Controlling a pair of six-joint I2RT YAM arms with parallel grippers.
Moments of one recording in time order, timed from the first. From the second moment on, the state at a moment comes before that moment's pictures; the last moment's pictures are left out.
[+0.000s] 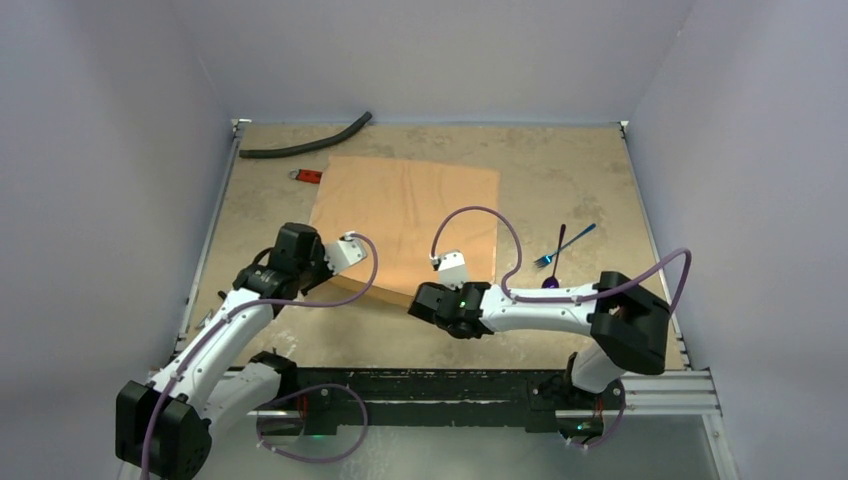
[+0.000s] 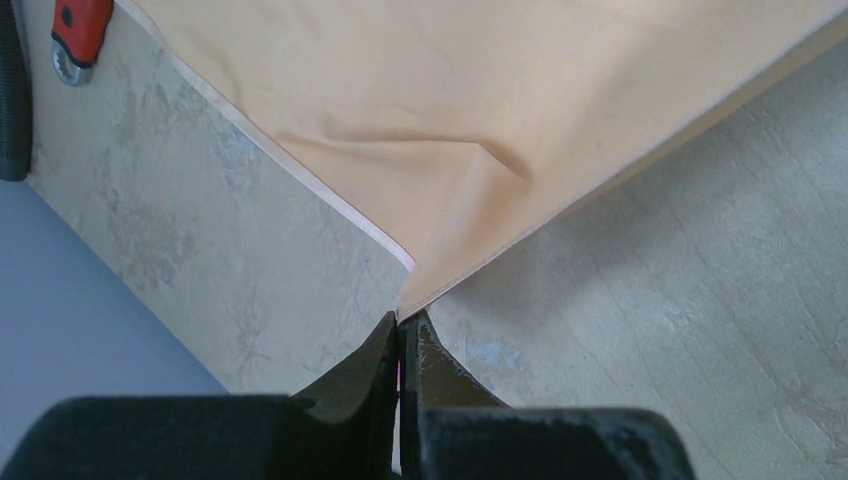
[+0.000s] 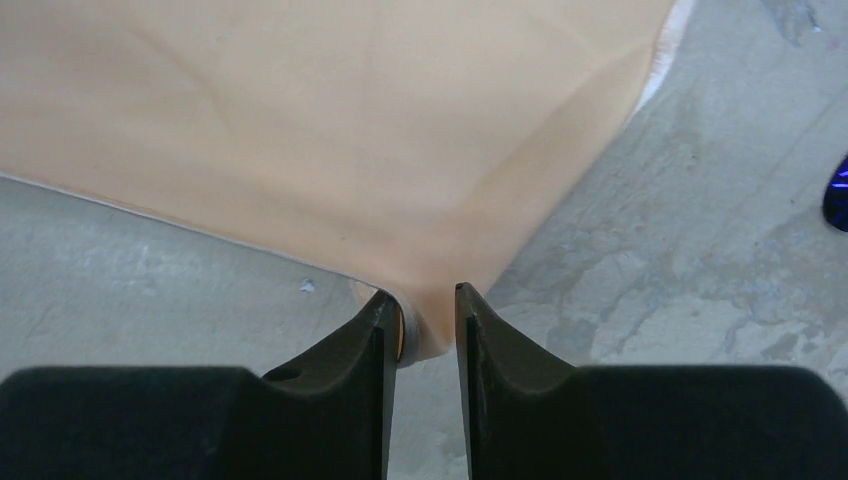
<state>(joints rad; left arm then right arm) -0.34 0.93 0.64 -0.59 -0.06 0.77 1.21 1.57 0.93 -0.69 0.58 0.86</state>
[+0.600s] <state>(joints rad) -0.20 0.99 0.70 -0.58 0.02 0.76 1.21 1.49 0.92 -0.65 0.71 0.87</state>
